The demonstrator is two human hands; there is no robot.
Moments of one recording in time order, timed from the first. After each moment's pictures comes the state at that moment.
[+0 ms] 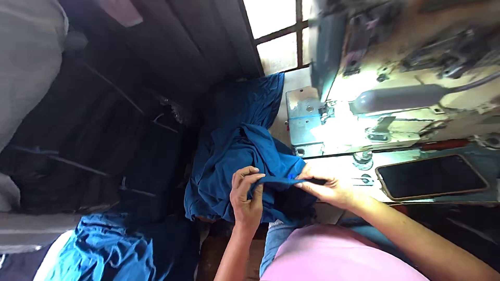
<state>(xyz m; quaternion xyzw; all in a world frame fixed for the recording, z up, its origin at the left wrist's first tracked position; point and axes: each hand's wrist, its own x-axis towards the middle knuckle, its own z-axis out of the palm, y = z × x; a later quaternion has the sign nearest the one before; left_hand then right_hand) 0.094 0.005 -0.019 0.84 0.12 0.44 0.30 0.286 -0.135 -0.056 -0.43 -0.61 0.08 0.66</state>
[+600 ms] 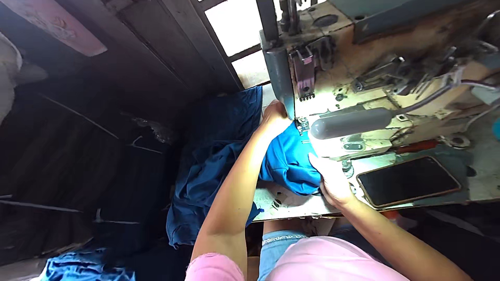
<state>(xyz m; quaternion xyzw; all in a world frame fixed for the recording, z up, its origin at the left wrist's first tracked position) 0.330 0.039 0.053 0.95 0.10 0.16 0.26 0.309 -0.144 -0.052 -0.46 -0.17 0.26 0.83</state>
